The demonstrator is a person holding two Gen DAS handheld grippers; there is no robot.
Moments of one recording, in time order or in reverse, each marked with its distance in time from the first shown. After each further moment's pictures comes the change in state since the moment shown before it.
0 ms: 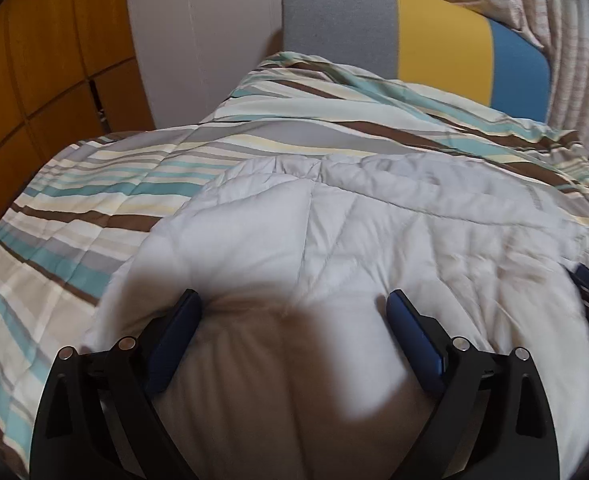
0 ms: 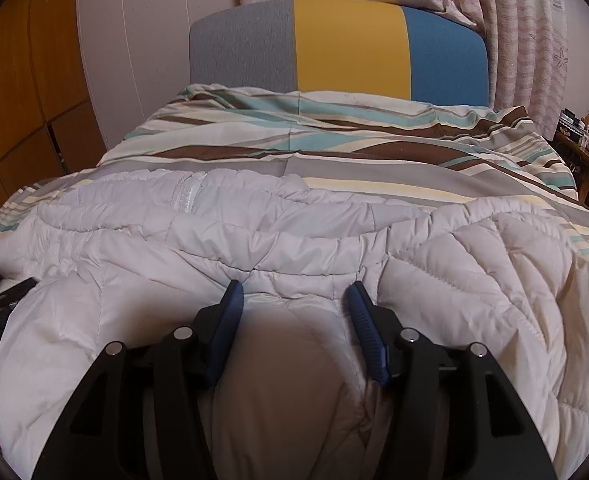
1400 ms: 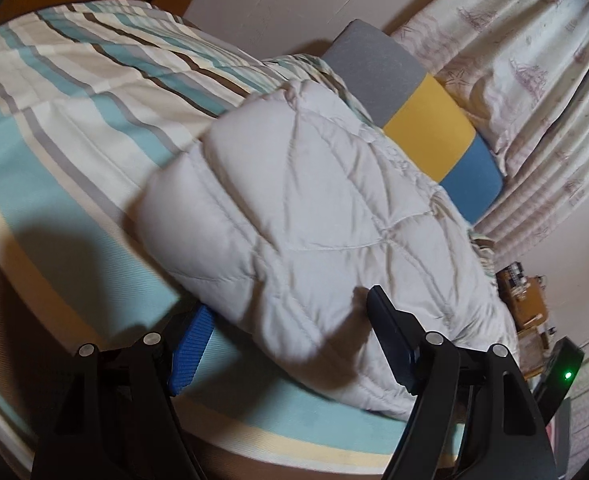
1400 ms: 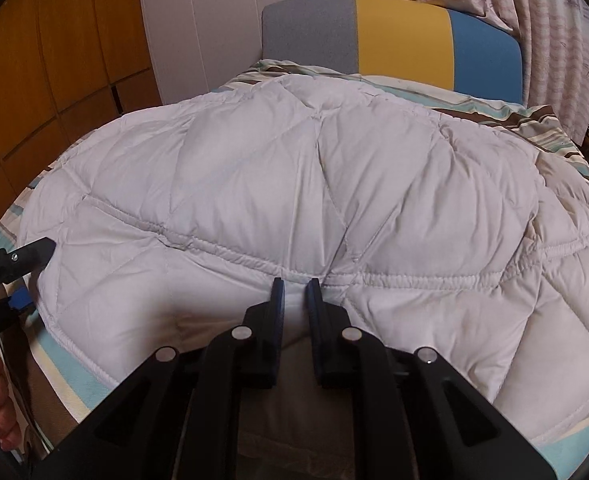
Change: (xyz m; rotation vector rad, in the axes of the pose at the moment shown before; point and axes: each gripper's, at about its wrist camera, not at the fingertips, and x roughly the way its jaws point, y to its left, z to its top) left arm -0.093 0.090 -0.143 -0.523 -0.024 -0.396; right arm -0.103 0.058 -0.117 -0.092 0.030 0.150
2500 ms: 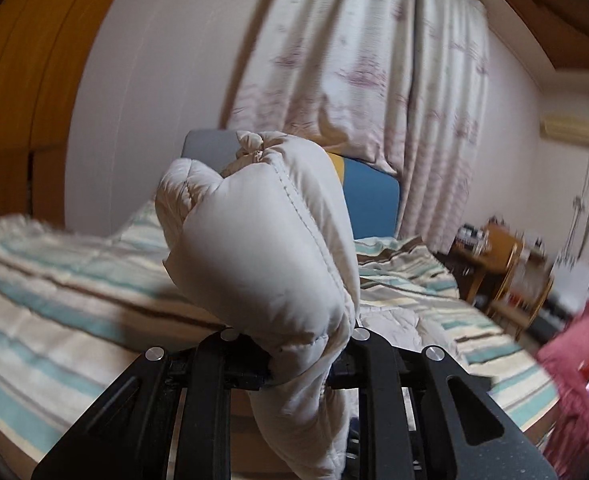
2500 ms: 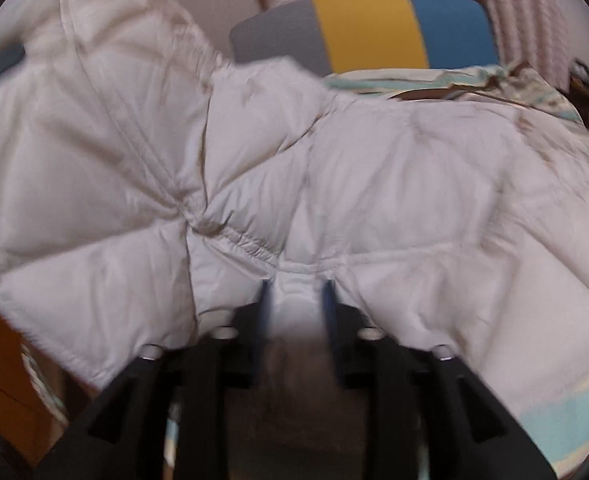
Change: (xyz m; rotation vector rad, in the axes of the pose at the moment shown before) left arm -0.080 -0.196 -0.015 0.587 -0.339 -0.177; right arm -0.043 -0.039 -0.011 0.218 -0.049 0.074
